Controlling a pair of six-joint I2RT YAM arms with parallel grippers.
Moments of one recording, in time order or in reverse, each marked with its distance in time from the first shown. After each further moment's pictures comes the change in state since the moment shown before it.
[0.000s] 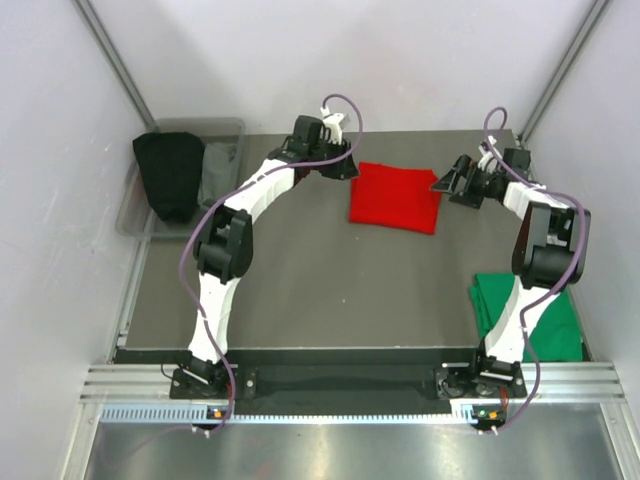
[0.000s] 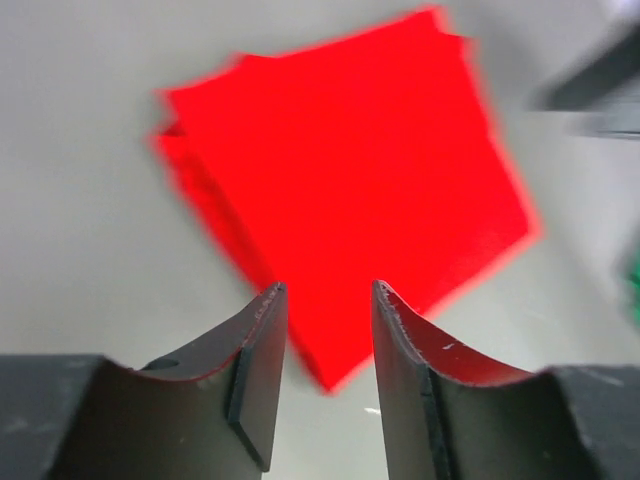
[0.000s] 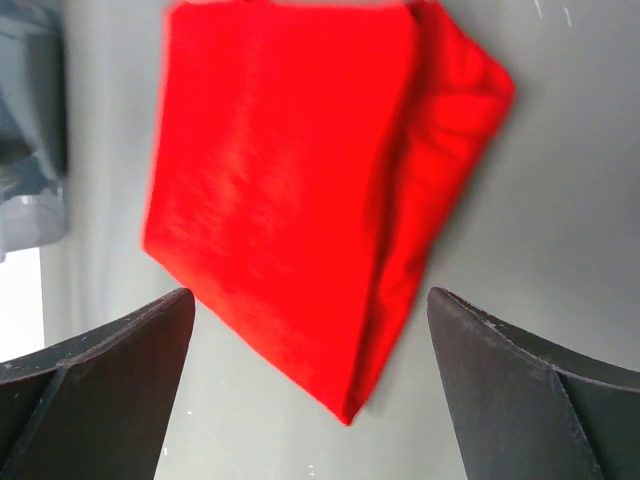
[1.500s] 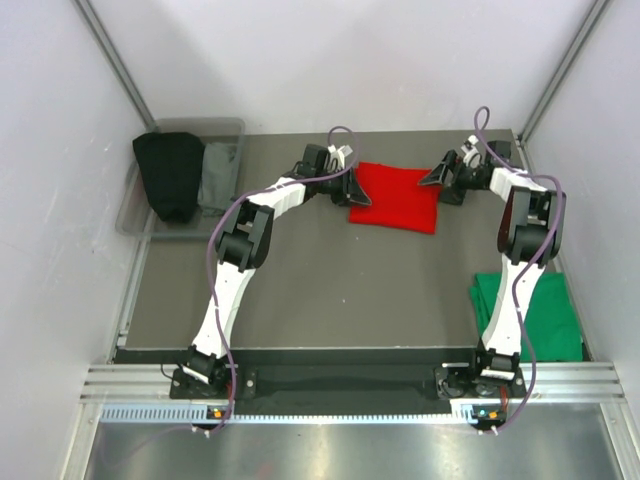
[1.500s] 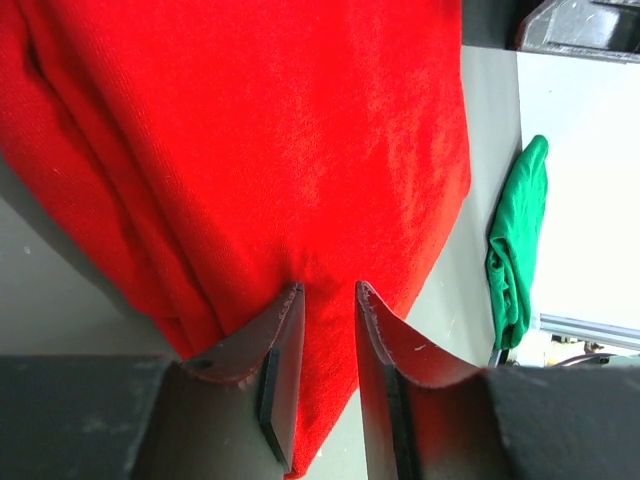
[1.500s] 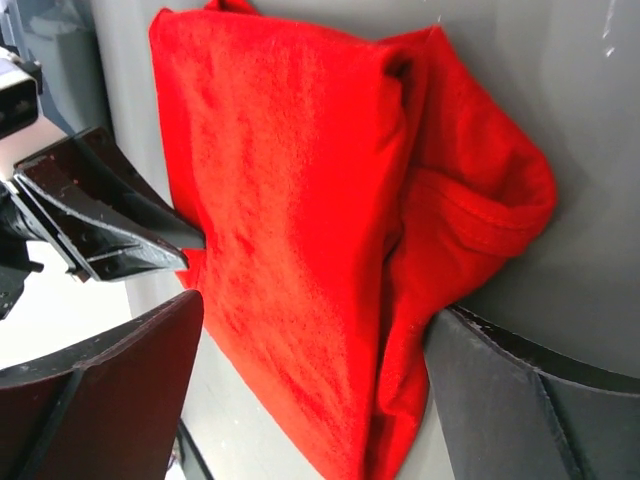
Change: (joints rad) left arm 0.014 0.290 0.028 0.192 0.401 -0.399; right arm 0.049 0.336 0.351 -0.201 -0.109 0.078
